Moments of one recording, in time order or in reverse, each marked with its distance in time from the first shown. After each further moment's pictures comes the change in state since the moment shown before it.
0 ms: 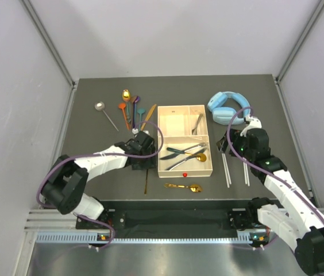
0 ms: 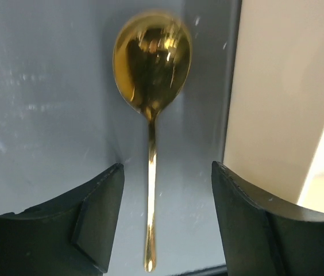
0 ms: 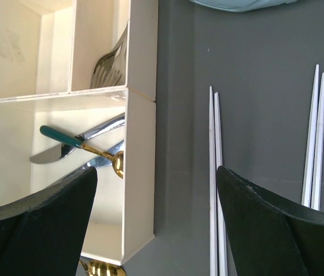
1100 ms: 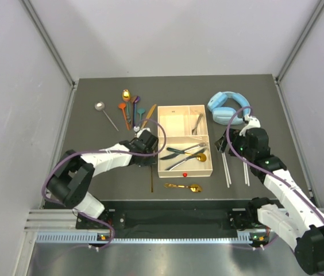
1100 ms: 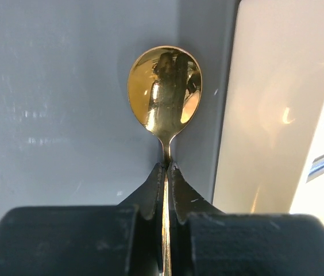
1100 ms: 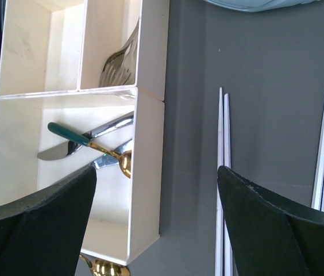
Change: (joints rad) left arm -0.029 0.089 0.045 0.060 -0.095 -0.039; right arm 0.000 0.008 0.000 0.020 -0.035 0.000
